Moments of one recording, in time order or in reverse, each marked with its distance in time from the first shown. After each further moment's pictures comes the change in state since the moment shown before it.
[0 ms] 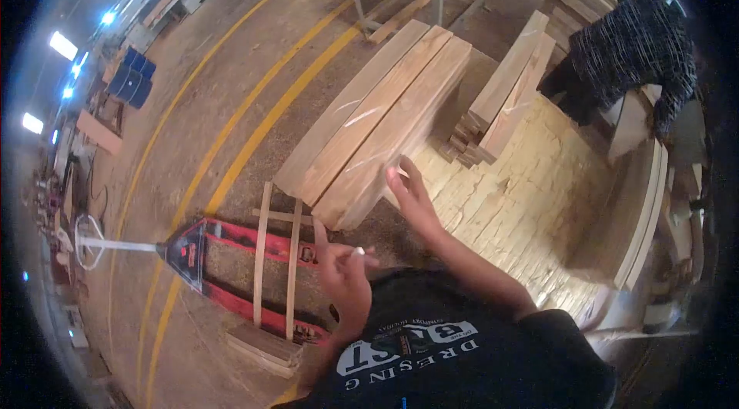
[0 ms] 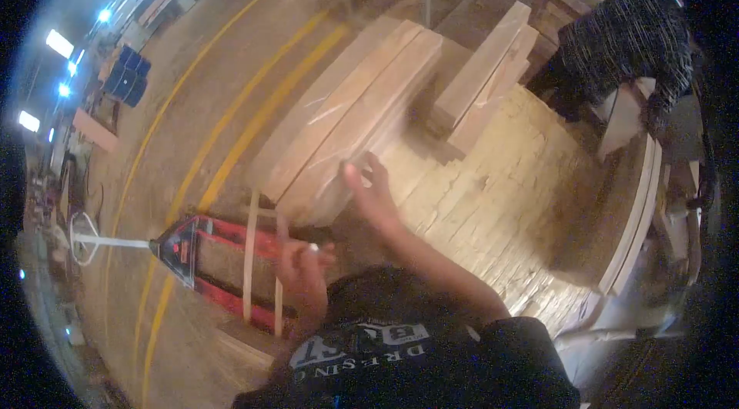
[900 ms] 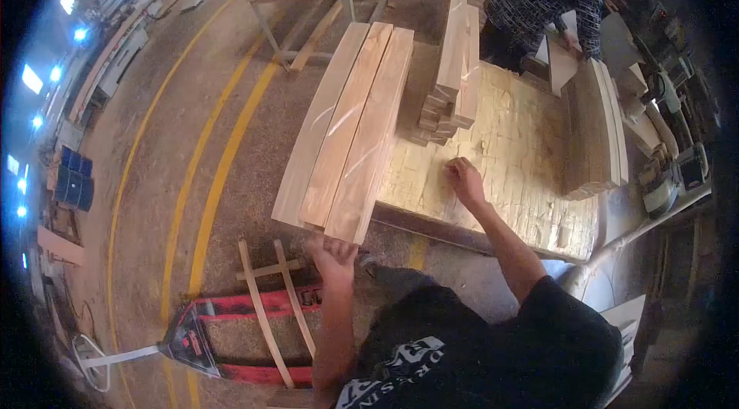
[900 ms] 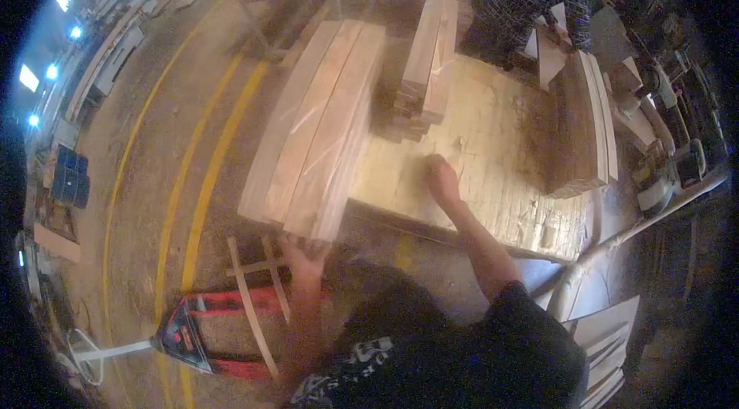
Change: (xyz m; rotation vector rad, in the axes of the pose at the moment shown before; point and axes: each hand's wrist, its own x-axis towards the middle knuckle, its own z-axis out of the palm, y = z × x) left_hand 0.147 -0.206 -0.070 -0.696 -0.125 -0.853; right_hand 0.026 0.097 -0.138 -1.012 0.470 -0.225
